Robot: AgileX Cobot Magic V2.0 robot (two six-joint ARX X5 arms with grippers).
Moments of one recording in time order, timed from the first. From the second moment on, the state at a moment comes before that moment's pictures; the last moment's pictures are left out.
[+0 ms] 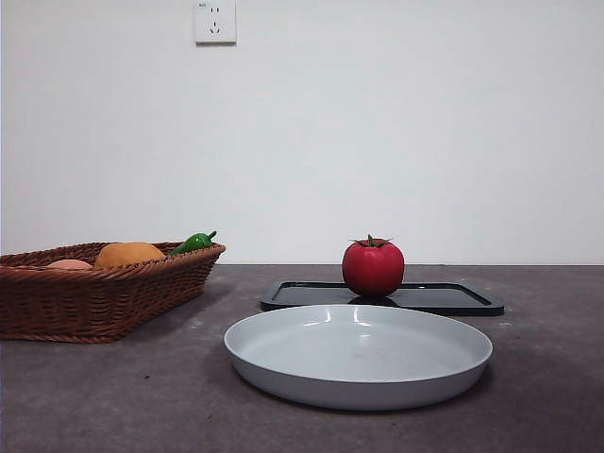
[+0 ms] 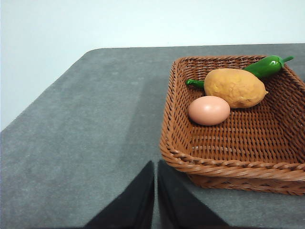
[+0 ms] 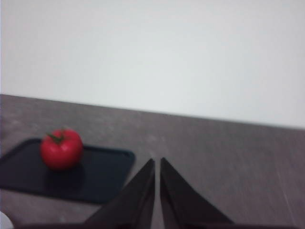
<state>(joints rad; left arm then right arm) 0.11 0.01 0.03 -0.18 0.04 0.06 -0.05 0.08 0.17 -0.05 -0.15 -0.02</state>
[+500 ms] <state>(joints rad) 0.11 0.01 0.03 -0.18 0.04 0.06 -0.05 0.01 0.02 -0.13 -0.13 0.03</state>
